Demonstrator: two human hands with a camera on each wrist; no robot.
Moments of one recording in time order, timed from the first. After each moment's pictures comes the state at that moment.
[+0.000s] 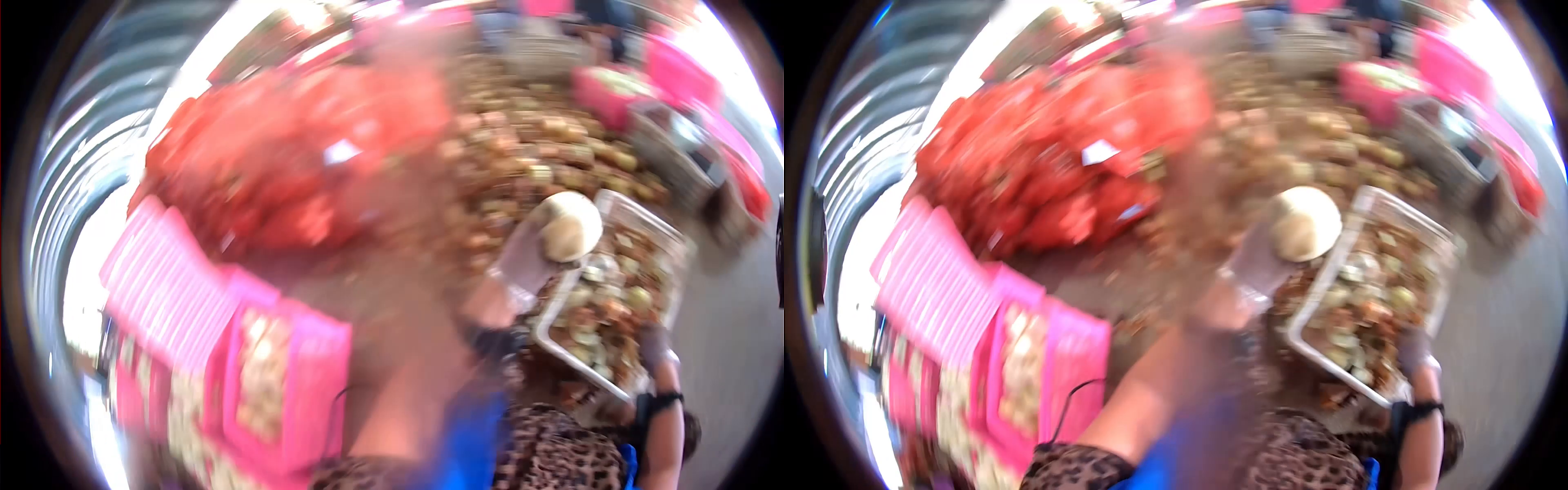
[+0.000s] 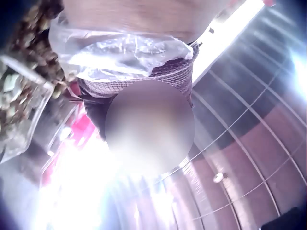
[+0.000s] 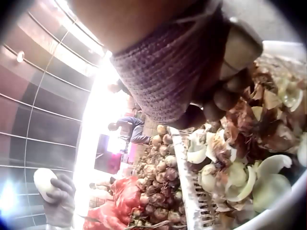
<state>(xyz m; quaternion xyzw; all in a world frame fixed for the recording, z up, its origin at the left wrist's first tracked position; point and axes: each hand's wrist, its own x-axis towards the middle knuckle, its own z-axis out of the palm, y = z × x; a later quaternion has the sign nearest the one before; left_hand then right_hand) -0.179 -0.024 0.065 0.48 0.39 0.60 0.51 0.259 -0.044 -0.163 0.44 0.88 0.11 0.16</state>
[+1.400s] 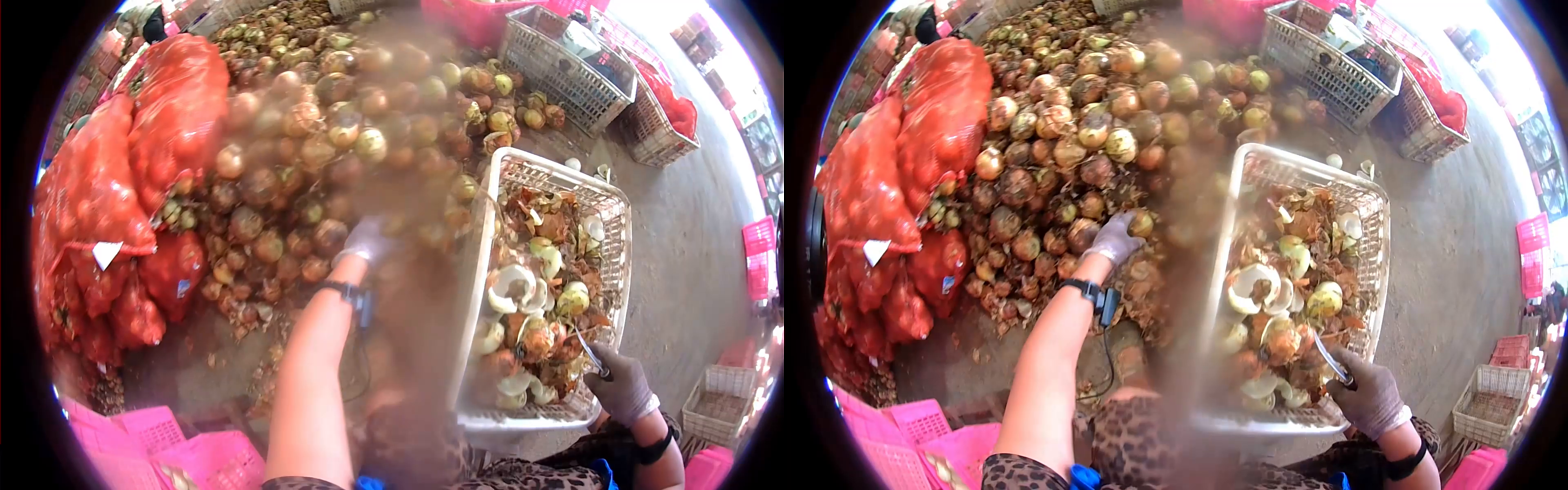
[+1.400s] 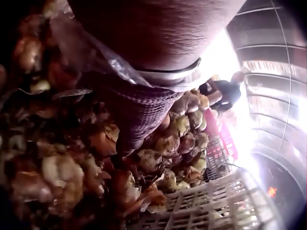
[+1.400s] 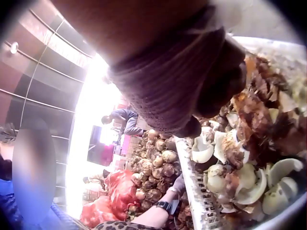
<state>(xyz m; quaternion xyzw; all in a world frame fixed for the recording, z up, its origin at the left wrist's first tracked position) -0.198 0.266 -0.237 0.68 0.63 0.03 0.36 0.160 -0.007 -0.009 0.77 0.55 -0.33 -0.03</state>
